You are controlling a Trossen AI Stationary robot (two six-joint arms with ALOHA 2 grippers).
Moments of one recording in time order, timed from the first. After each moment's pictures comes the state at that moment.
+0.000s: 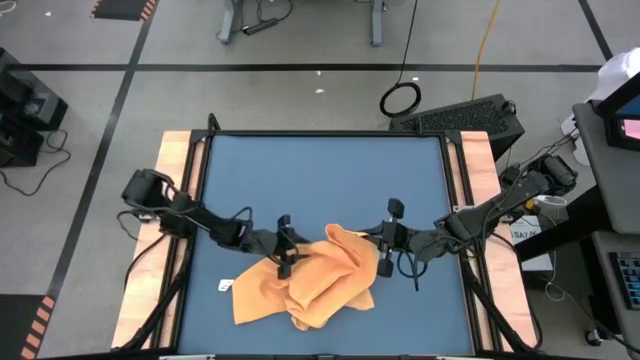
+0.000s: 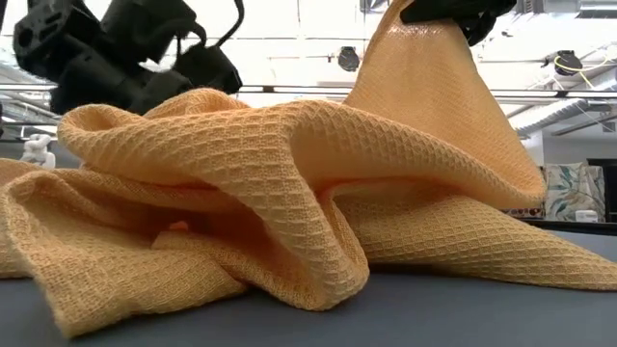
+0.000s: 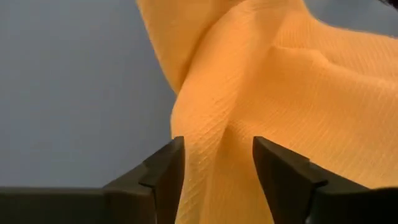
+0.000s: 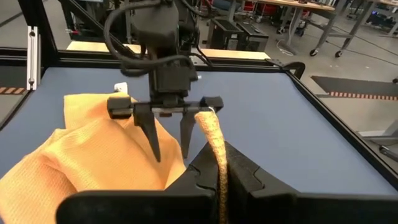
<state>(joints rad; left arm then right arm) -0.27 1.72 0.54 0.66 -0.23 -0.19 0.48 1.22 0.78 0.04 0.68 0.19</state>
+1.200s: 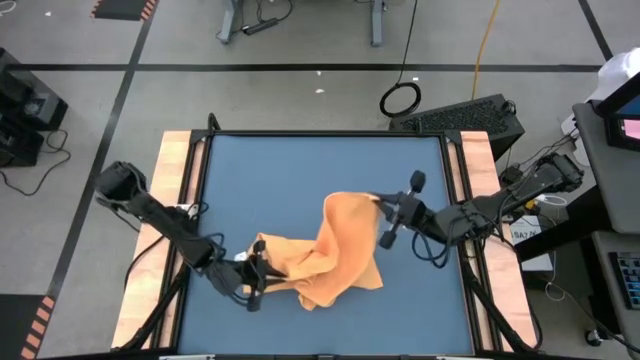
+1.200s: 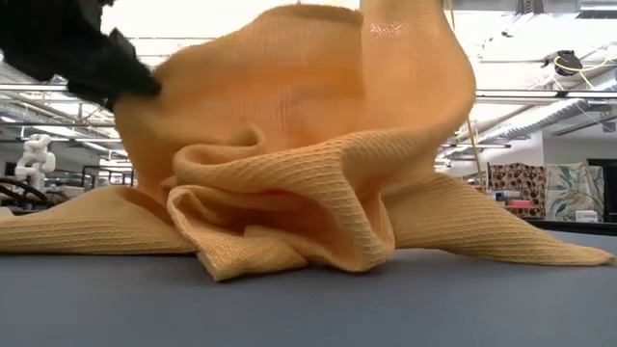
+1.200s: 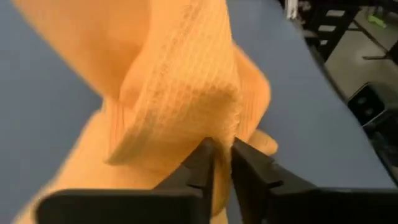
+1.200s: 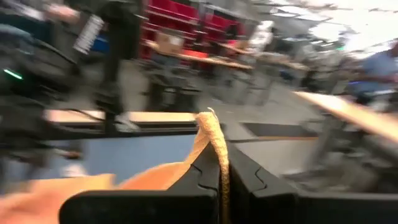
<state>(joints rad) -0.68 1.47 0.56 0.34 -0.52 -0.45 0.45 1.11 0.87 0.15 0.90 -0.09</state>
